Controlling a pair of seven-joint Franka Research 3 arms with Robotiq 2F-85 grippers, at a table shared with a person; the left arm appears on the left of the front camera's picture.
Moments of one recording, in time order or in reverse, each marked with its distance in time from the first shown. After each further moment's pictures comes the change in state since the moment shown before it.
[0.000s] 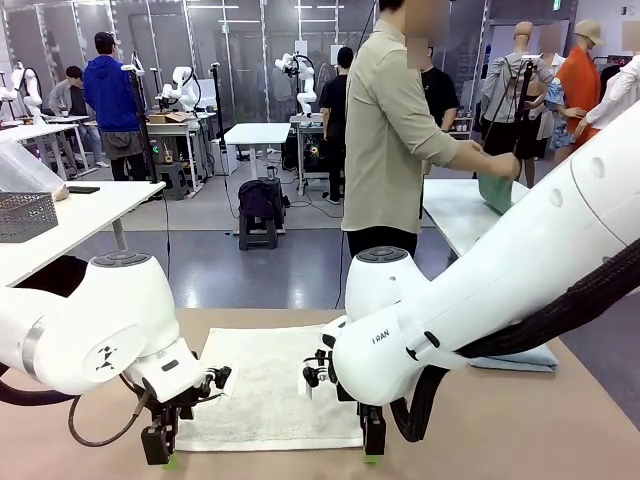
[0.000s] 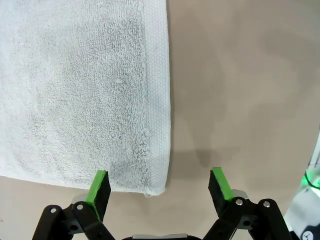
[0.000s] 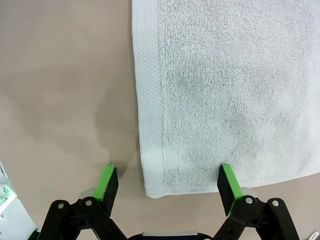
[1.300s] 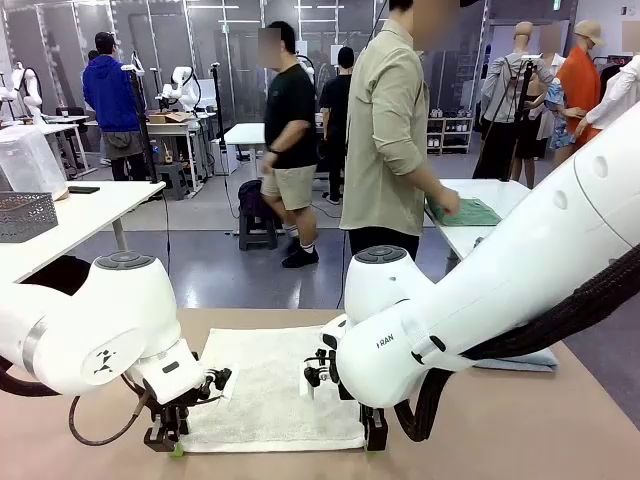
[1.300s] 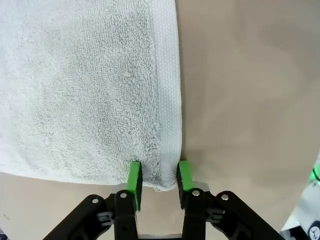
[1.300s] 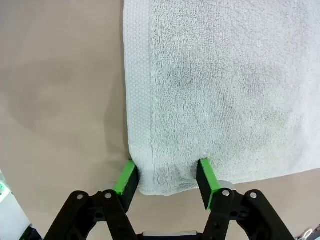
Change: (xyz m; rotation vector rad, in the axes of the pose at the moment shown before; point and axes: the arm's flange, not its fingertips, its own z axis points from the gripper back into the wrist) left arm 0.000 0.002 -0.001 0.028 0.032 -0.028; right arm -0.001 -0.002 0.003 -0.026 0.019 0.021
